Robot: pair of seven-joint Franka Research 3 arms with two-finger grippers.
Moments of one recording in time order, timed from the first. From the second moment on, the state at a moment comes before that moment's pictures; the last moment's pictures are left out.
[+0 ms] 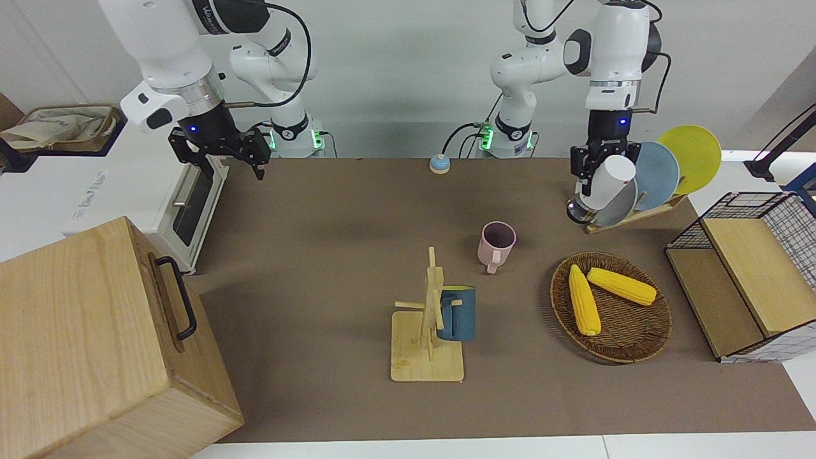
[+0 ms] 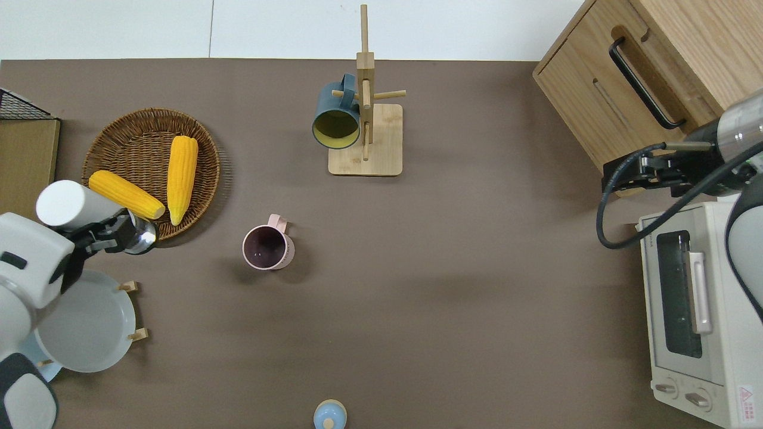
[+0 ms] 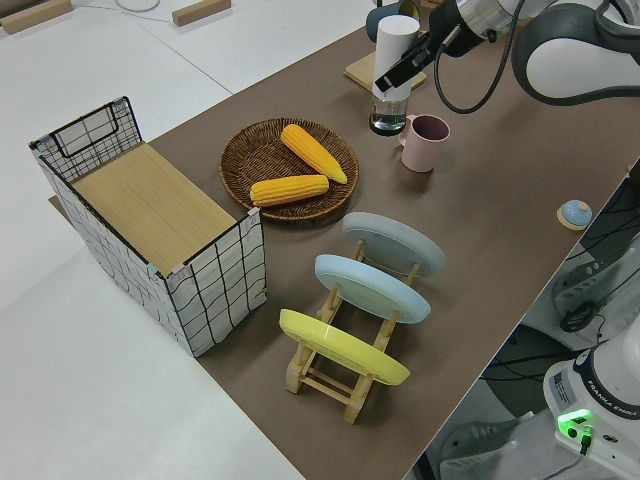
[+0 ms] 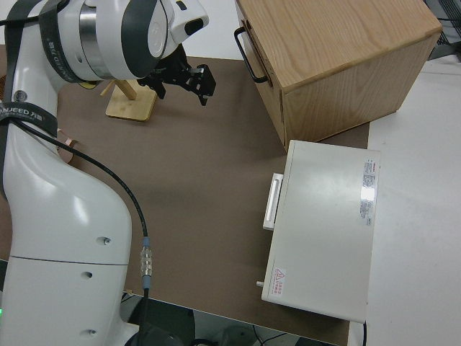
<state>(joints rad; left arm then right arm) 0.30 -0.39 -0.30 -2.32 -0.11 2.53 -0.06 -0.02 0.15 0.11 -1.34 0.01 1.48 0.16</state>
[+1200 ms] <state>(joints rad) 0.69 0.14 -0.28 -1.64 -0.24 2.40 0.53 -0.02 0.15 0.11 -1.34 0.01 1.48 0.16</state>
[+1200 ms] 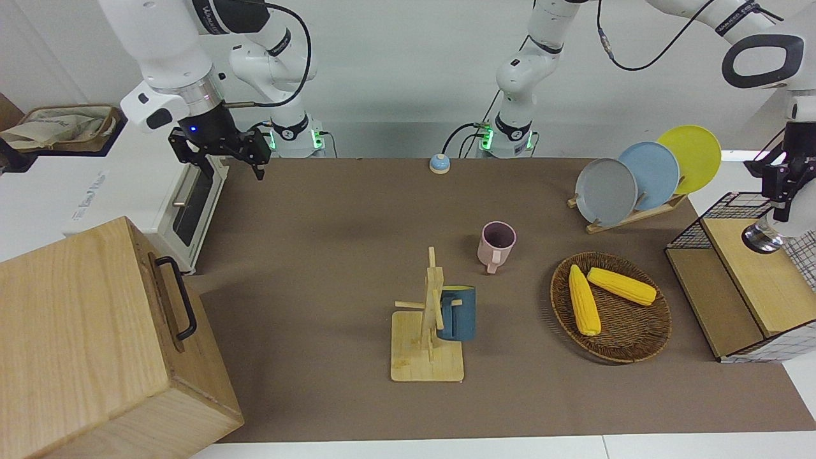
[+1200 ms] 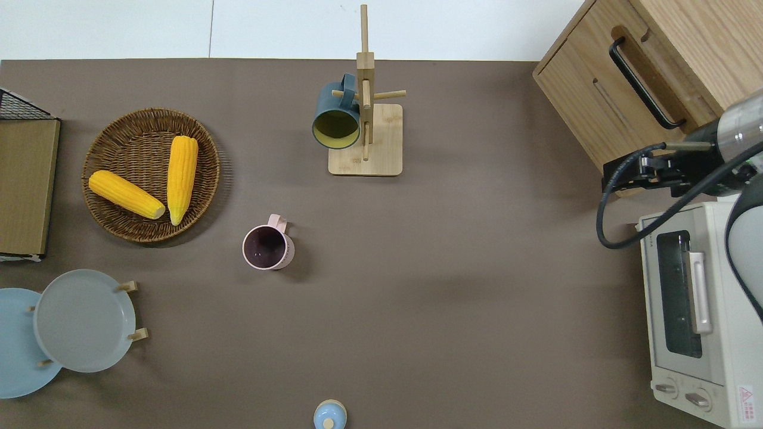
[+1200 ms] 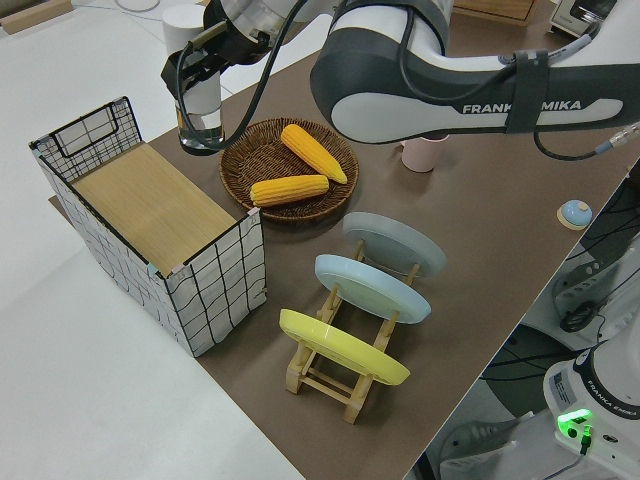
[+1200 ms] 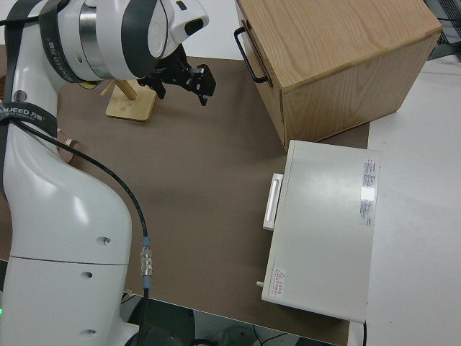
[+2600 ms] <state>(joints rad) 0.79 0.38 -0.26 -1.55 -0.61 2.45 1.01 -0.02 0.15 0.11 -1.34 0.01 1.48 0.16</state>
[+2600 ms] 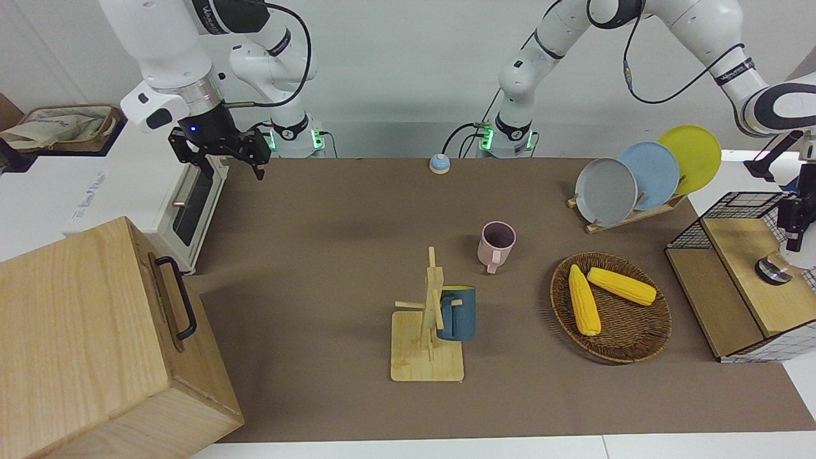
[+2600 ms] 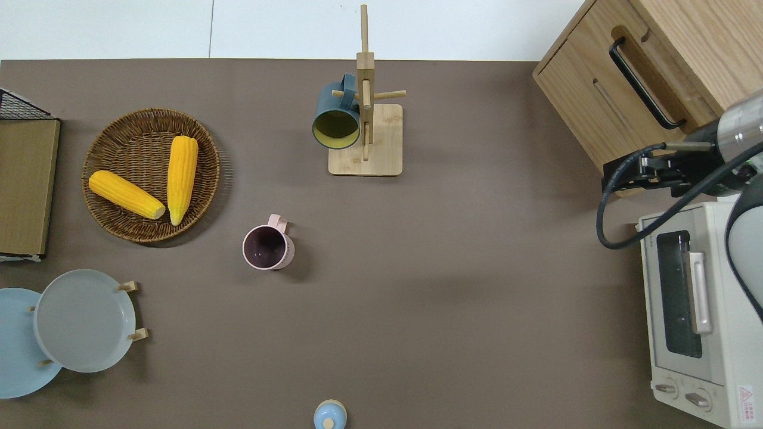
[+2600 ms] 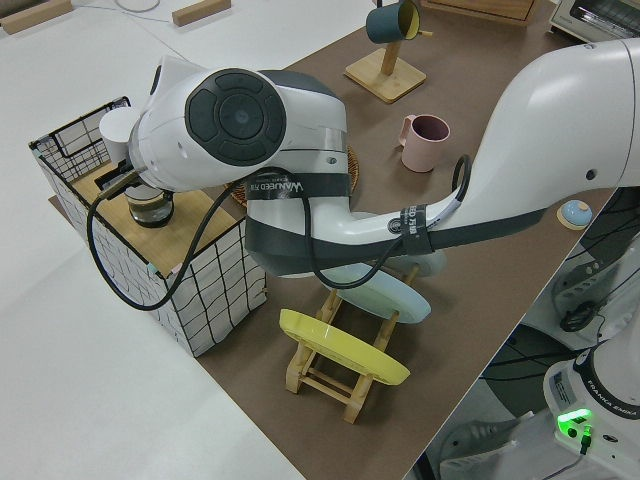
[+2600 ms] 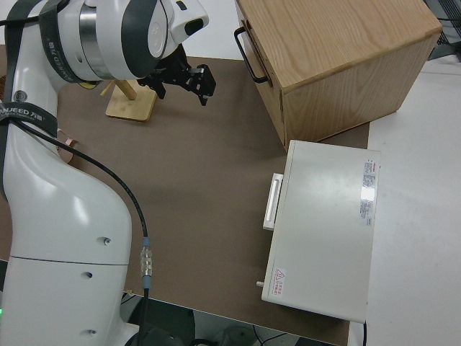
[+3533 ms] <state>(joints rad) 0.79 0.38 -0.26 -1.53 -0.60 2.46 1.02 -0.02 0.15 0.11 -1.34 0.01 1.48 0.16</state>
